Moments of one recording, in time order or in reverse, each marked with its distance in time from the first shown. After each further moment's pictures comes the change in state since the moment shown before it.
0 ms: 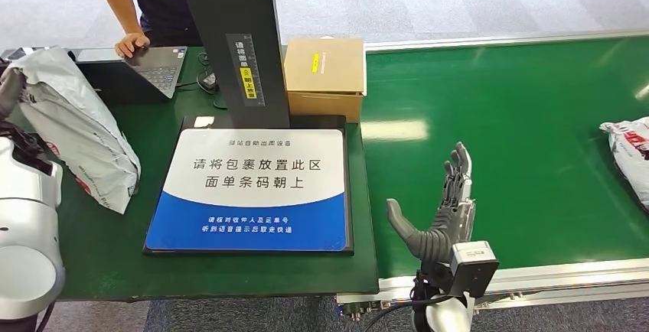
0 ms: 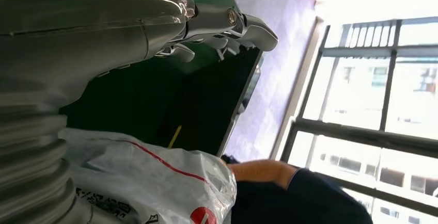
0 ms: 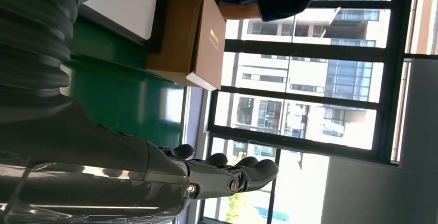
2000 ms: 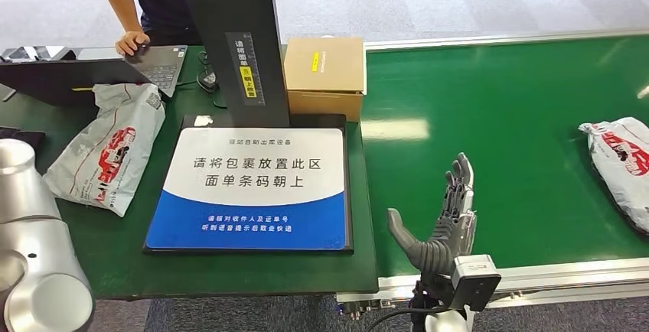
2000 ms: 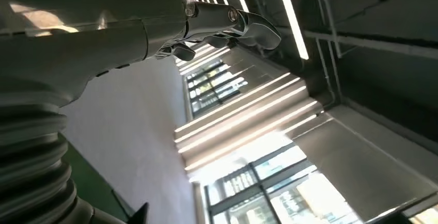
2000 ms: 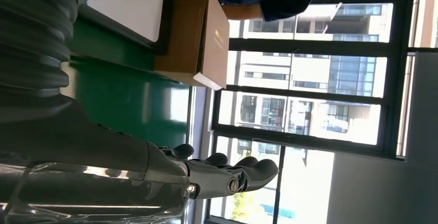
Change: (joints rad) left arm 0.141 -0.089 -0.105 -0.386 -0.655 0.418 -0.086; right arm 0.050 -0.006 0.028 -0.020 -0.024 -0.058 -0.017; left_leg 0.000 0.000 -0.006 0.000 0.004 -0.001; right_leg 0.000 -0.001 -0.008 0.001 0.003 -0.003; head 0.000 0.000
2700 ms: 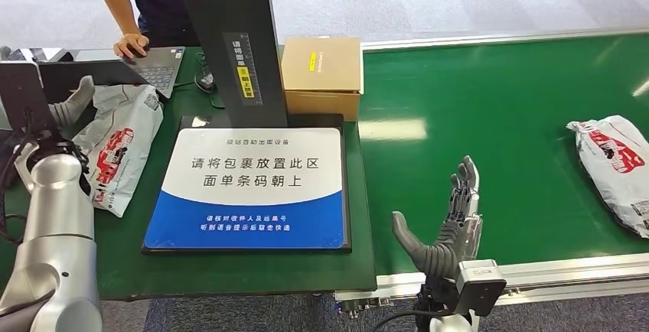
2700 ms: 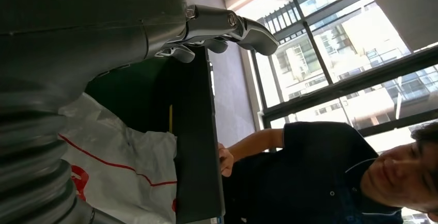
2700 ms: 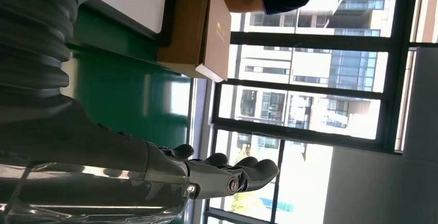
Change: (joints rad) left arm 0.115 -0.011 -0.238 0.022 0.419 -0.340 0.141; right arm 0.020 0.001 -0.022 -0.021 0.014 0.032 -0.003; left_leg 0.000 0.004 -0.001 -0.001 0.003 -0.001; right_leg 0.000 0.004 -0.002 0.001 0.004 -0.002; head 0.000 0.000
